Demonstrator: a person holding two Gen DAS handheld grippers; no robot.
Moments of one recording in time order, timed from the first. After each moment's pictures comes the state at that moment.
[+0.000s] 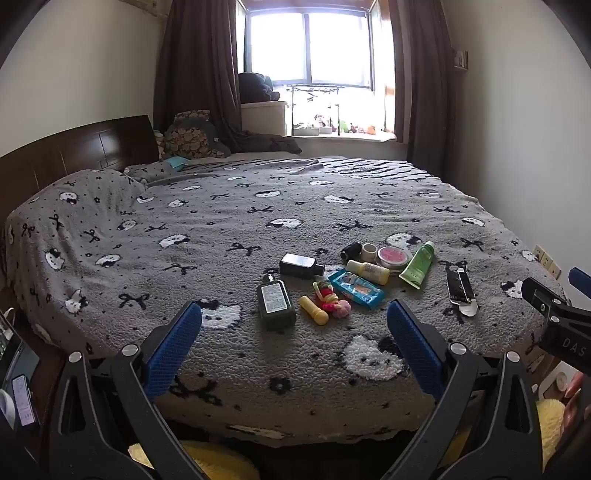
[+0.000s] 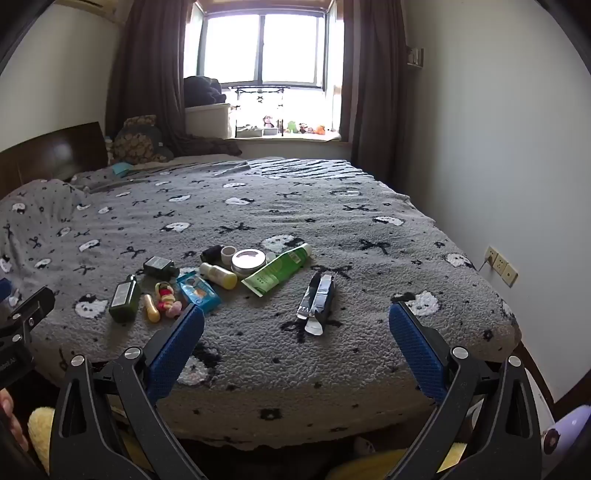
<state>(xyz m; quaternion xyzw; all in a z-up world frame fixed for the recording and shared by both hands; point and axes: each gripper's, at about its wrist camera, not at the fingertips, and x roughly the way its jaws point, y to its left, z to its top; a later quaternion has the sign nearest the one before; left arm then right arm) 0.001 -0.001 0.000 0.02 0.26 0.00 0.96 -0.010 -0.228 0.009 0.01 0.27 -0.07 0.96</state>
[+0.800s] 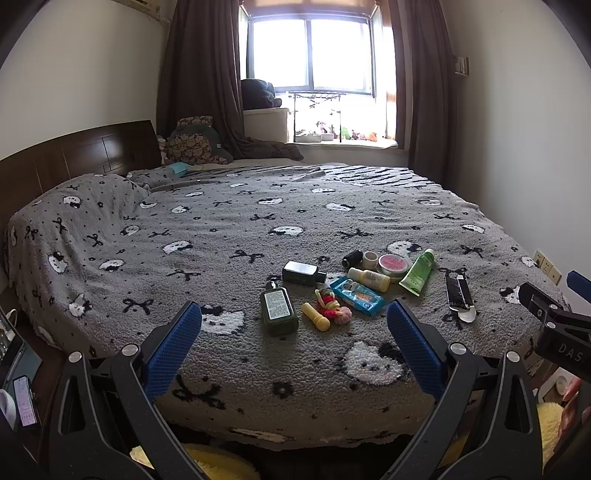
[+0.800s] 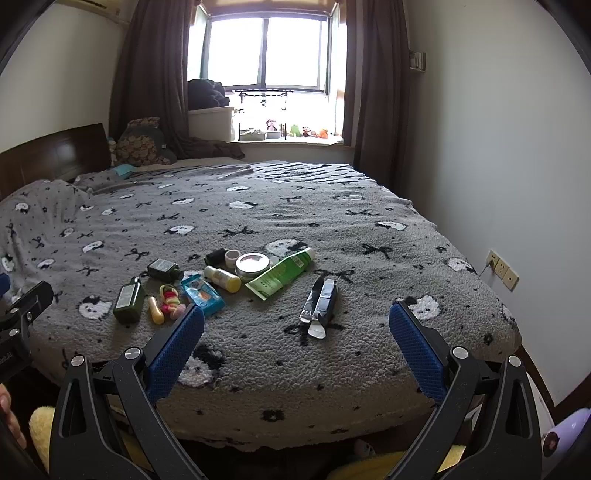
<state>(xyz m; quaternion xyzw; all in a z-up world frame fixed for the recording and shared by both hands) -0.002 0.000 0.012 0.02 0.25 0.00 0.97 -0.012 -0.224 0.016 0.01 0.27 -0.07 0.96</state>
